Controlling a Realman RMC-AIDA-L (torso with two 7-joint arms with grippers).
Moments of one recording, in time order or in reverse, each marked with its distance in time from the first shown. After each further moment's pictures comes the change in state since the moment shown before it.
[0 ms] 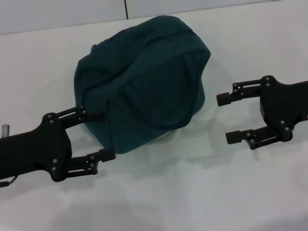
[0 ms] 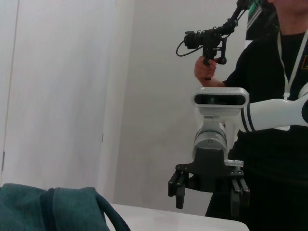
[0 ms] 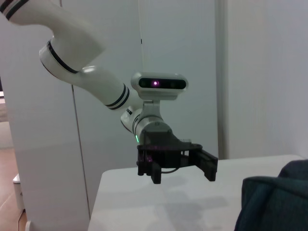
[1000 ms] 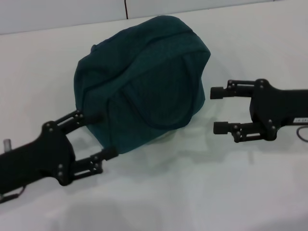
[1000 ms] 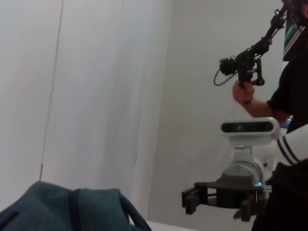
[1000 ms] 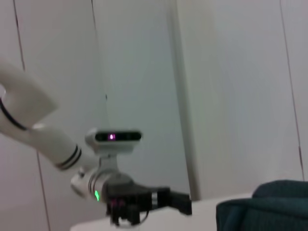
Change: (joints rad) left arm 0.100 -0.046 -0.001 0.037 -0.095 -0.051 0.060; right arm -0.002 -0.006 -0.189 0.278 0.310 0.087 -0.179
